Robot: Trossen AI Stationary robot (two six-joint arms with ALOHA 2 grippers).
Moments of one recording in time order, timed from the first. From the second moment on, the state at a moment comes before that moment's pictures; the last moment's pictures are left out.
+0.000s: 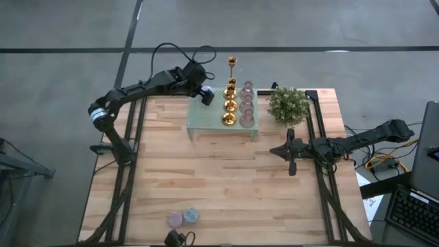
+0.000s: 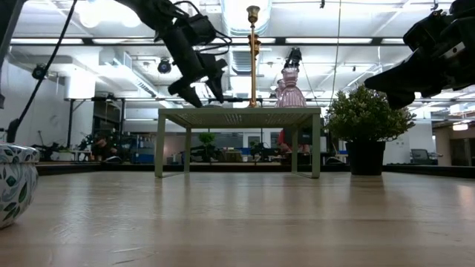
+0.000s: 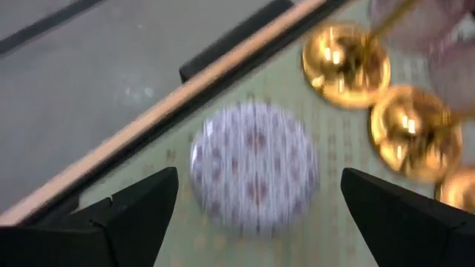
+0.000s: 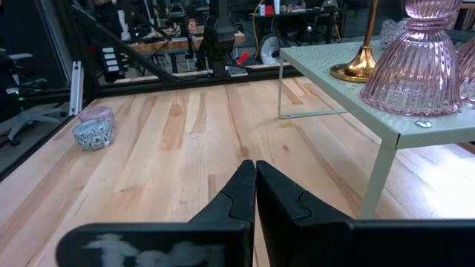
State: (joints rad) left arm 0.60 1.65 1.47 -0.67 -0.06 -0.26; right arm 0.22 0.49 0.01 0.35 0.29 0.16
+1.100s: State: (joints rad) left arm -0.17 1.20 0.90 -0.46 -0.05 -0.52; right arm 0.22 0.49 0.01 0.34 0.29 0.16
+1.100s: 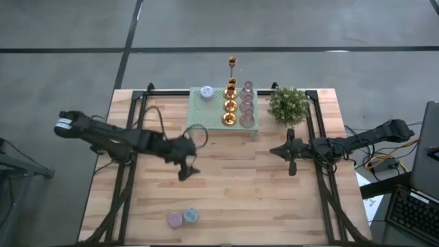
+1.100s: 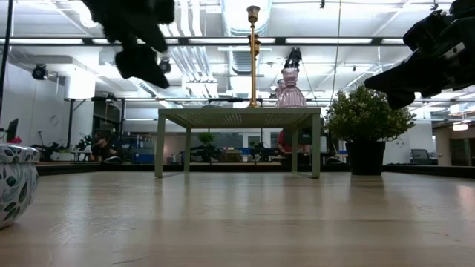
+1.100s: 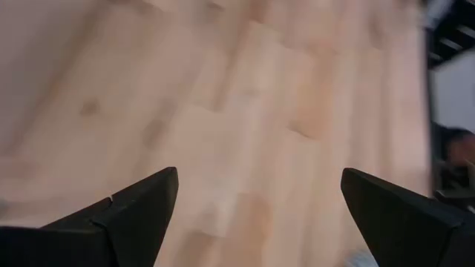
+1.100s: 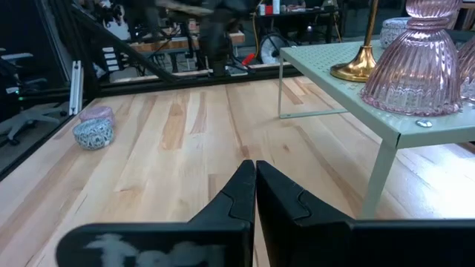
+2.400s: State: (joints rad) left arm -0.71 1.62 0.90 -0.16 -0.08 -0.82; right arm 0.22 0.49 0.01 0.35 0.29 0.16
